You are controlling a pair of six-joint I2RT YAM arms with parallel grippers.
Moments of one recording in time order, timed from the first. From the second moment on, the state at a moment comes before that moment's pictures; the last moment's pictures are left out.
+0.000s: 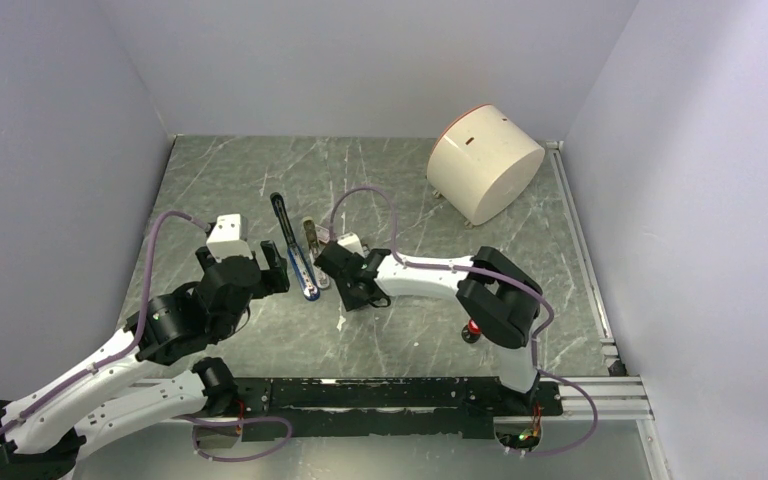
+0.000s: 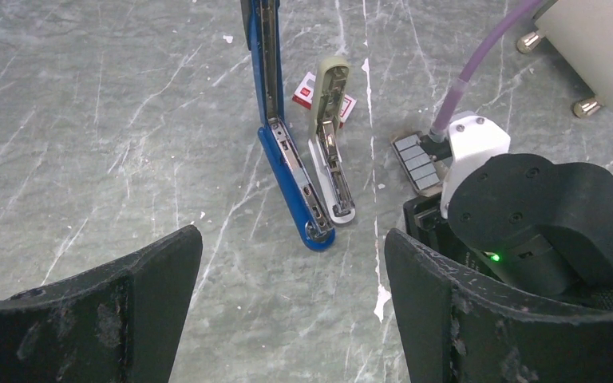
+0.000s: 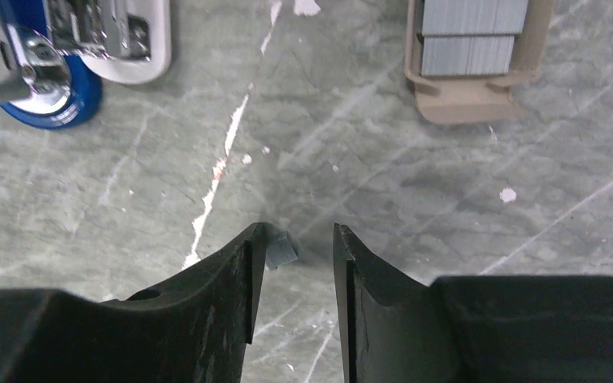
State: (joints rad) left arm -0.95 0.66 0.83 -0.75 -0.78 -0.67; right arm 1.06 1.93 1.28 -0.53 0.28 0.57
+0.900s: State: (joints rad) left arm -0.95 0.66 0.83 -0.75 -0.78 -0.67; right arm 1.05 1.84 1.17 -0.55 0.25 0.59
